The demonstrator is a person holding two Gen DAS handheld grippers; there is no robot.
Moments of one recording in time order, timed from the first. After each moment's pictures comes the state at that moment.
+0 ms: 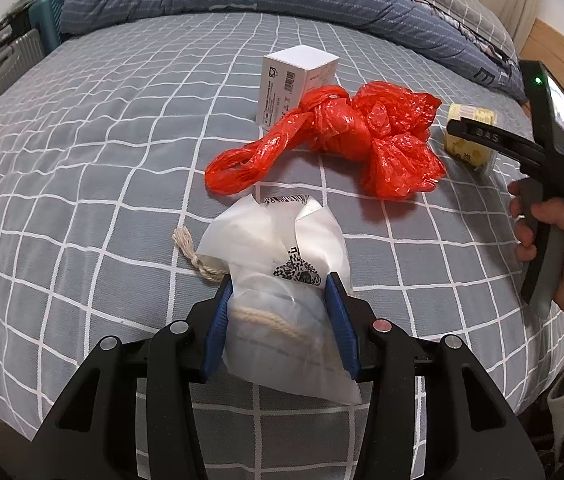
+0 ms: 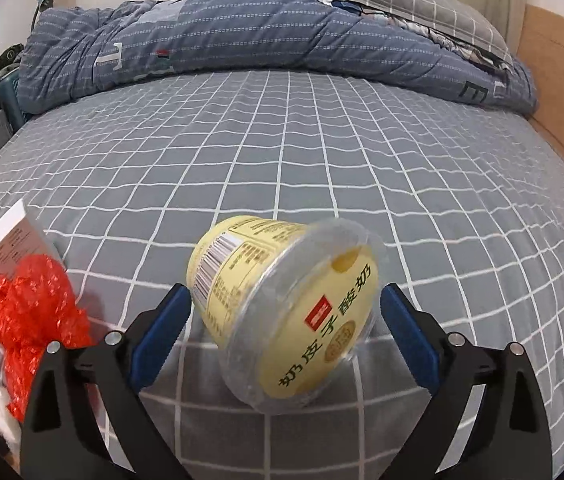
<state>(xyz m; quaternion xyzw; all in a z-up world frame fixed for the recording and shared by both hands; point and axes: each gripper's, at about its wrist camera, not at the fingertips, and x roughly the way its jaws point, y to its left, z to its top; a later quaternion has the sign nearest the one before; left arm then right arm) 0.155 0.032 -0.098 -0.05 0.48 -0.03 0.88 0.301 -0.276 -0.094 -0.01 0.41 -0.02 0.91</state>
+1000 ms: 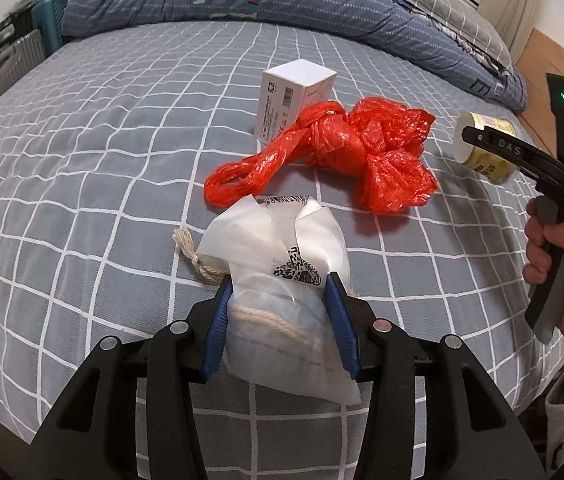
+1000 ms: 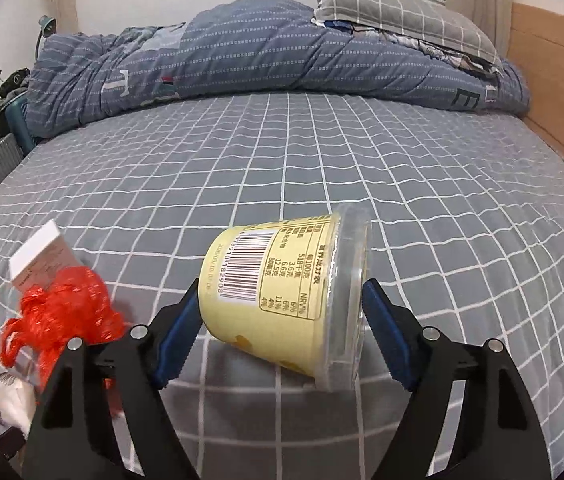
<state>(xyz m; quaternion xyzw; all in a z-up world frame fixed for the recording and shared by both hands) 0.153 0.035 -0.091 -0.06 0.46 -0.04 0.88 0.262 -0.284 -0.060 0.02 0.38 -0.01 0.93</state>
